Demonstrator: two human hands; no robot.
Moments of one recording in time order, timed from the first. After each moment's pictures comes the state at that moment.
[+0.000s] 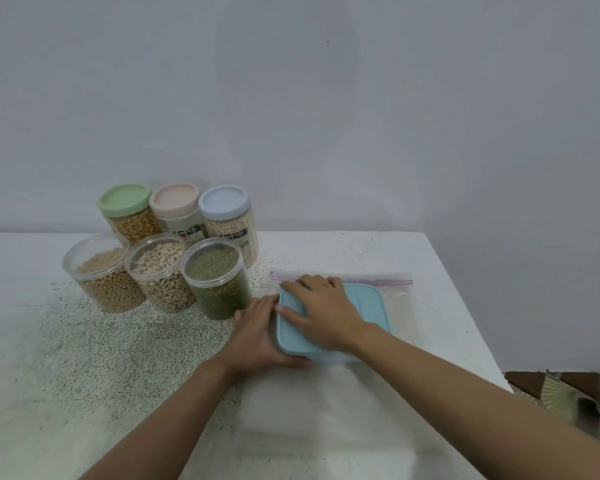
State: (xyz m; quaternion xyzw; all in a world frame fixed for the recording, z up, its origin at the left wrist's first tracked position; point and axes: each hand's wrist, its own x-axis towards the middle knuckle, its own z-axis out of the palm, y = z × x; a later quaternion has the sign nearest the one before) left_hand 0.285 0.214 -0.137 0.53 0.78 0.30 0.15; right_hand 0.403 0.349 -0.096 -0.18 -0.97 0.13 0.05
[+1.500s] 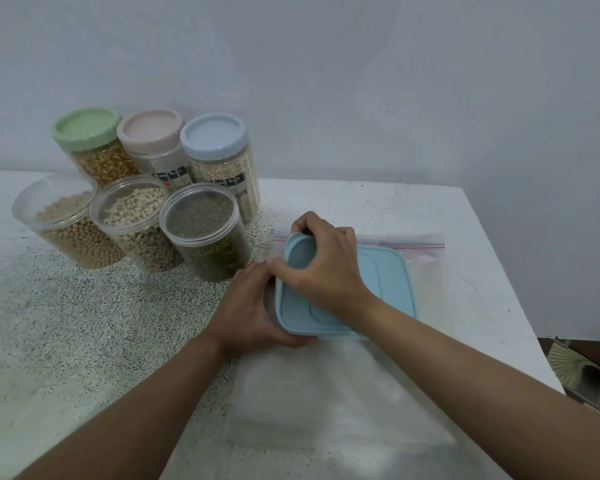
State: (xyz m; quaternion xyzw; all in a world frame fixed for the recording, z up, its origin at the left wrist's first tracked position) left_hand 0.272 0.220 -0.158 0.53 0.74 0.40 0.13; right_hand 0.378 0.343 -0.101 -0.23 -0.85 0.36 0.30
